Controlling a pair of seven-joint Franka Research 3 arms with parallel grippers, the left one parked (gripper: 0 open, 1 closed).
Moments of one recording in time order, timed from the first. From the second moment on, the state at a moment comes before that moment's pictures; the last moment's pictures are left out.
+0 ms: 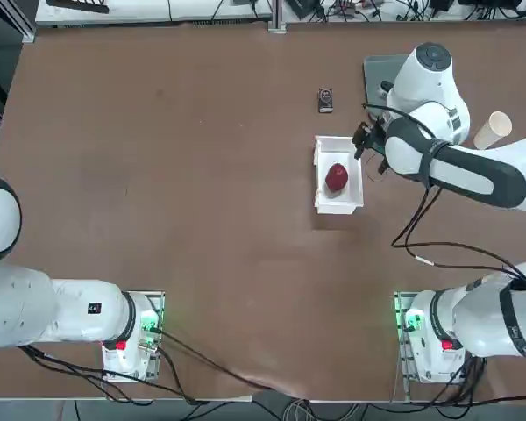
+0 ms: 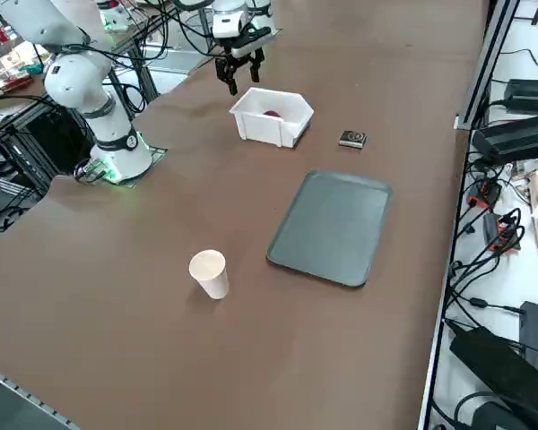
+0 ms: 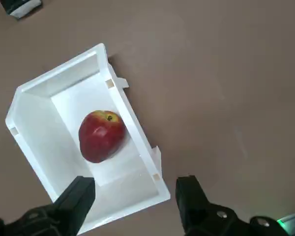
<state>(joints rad) 0.38 -0.31 0.18 -2.56 0.12 2.27 0.96</state>
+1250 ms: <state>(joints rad) 0.38 -0.20 0.18 -2.57 0.12 2.36 1.13</state>
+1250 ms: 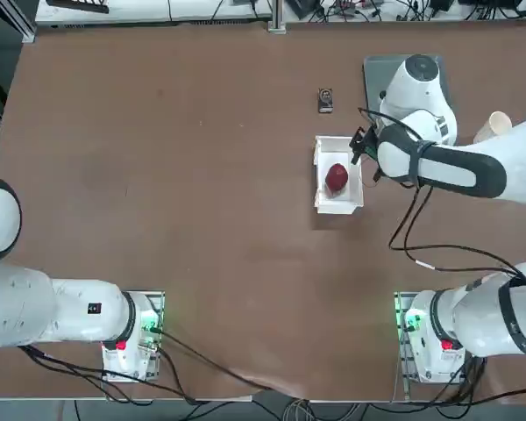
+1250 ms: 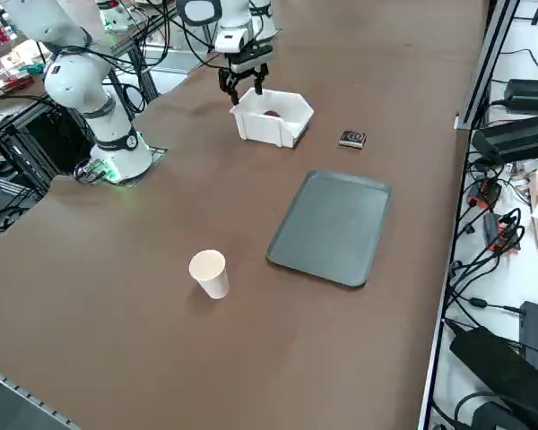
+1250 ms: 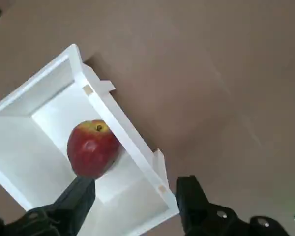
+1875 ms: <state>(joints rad) 0.38 -0.04 0.18 -2.44 0.12 2.39 1.31</state>
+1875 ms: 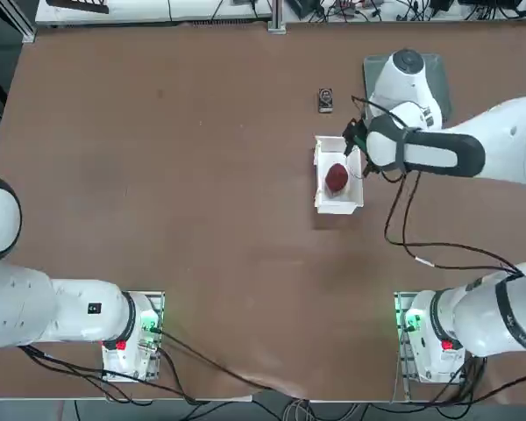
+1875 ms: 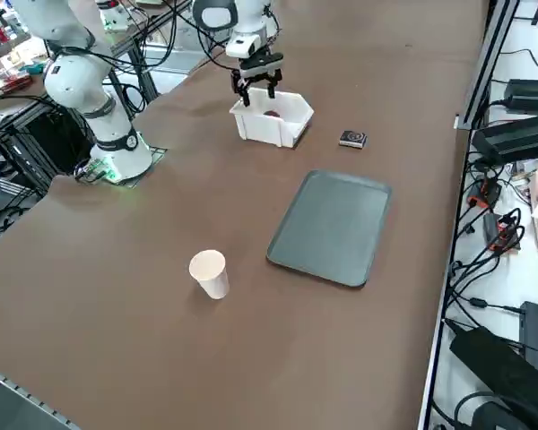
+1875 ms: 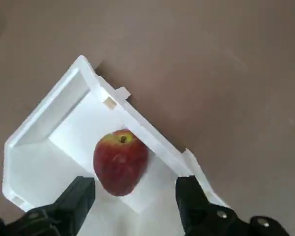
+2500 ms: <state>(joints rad) 0.44 0.12 0.19 -2.31 0.12 2.39 1.40</state>
